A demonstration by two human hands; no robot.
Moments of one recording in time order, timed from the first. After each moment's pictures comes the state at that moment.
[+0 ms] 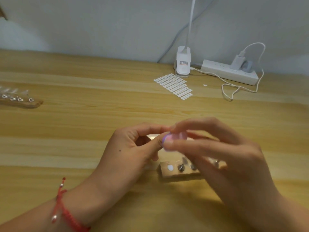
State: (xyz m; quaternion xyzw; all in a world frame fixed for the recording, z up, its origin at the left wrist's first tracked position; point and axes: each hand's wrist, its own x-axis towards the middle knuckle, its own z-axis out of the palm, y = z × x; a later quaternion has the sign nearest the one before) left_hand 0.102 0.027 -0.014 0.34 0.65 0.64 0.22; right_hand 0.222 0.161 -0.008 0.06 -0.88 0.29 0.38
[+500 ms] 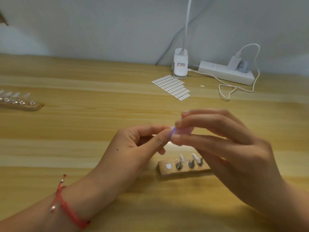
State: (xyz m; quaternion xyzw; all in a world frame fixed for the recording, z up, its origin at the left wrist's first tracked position) left_hand 0.105 0.027 -0.010 0.34 0.63 0.65 0.25; right_hand 0.228 0.177 0.002 0.12 -0.90 0.13 0.39
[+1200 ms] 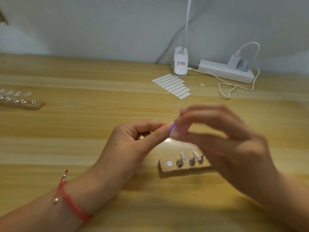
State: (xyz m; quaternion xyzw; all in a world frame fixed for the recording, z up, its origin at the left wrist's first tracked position) left_hand 0.099 0.026 -0.014 0.34 0.61 0.67 0.26; right_hand 0.223 0.179 -0.001 0.15 -0.90 0.12 0.39
